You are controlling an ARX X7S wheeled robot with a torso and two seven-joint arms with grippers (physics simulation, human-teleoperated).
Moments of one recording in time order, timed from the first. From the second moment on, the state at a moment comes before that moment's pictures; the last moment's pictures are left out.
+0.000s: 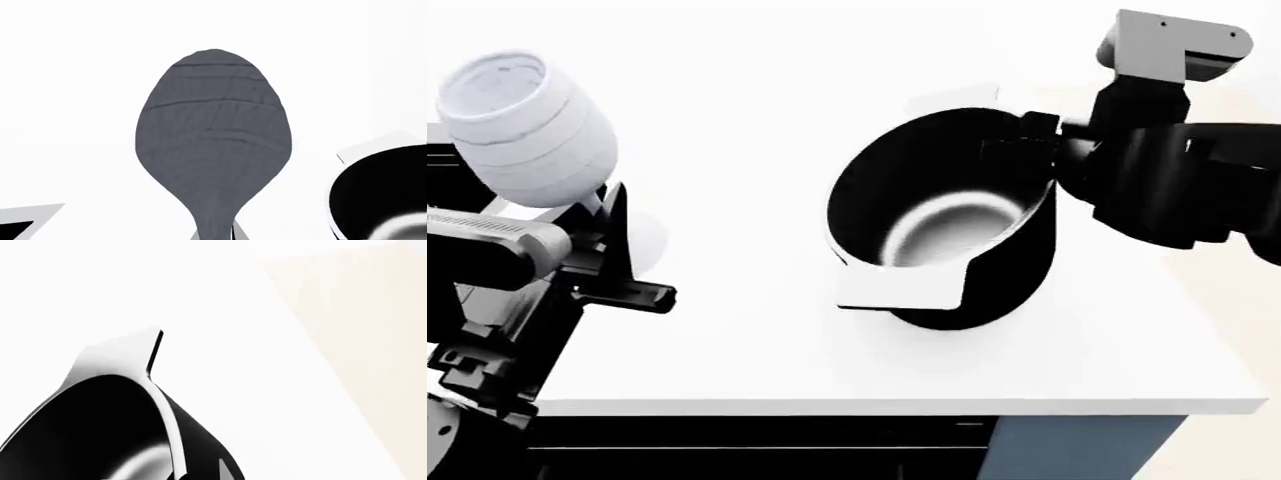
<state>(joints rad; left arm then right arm) -0.36 -0.53 -0.18 0.76 -0.78 -0.82 -0.20 1.37 0.63 -0.67 0.11 1.83 0.90 1.14</state>
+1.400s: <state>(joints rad) -0.95 -0.70 -0.17 0.81 -1.25 -1.26 -0.57 1.38 0.82 -0.52 -0.37 2.06 0.83 1.33</state>
